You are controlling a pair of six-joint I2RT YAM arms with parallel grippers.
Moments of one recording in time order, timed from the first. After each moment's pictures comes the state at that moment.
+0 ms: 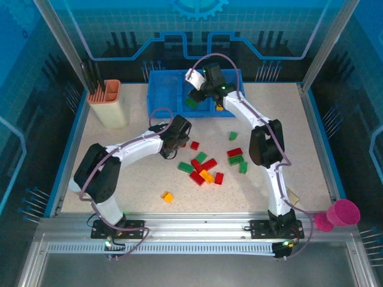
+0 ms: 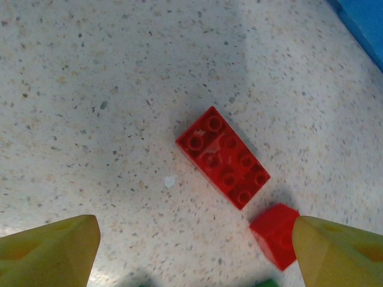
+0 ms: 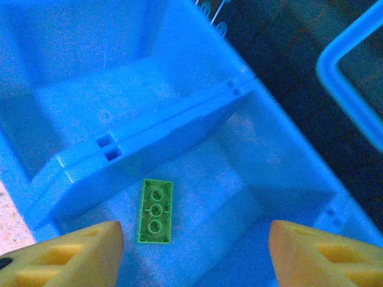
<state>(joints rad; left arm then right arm) -0.59 1.75 1.19 -0.60 -0.30 -1.36 0.44 2.25 2.11 -0.42 -0.11 -0.57</state>
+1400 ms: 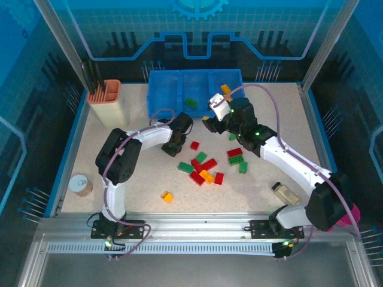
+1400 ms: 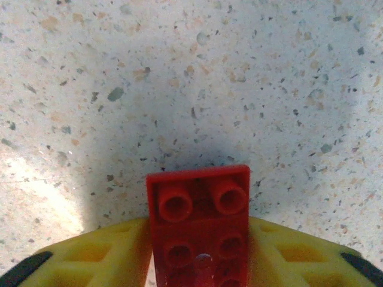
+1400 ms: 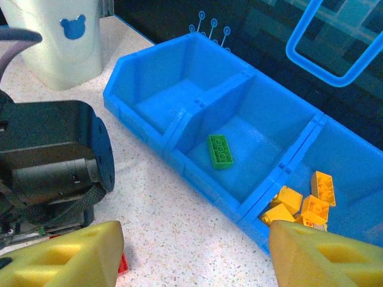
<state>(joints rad) -0.52 2.01 1.34 -0.68 -0.18 -1.61 0.55 1.38 1.11 -0.15 -0.02 -0.27</state>
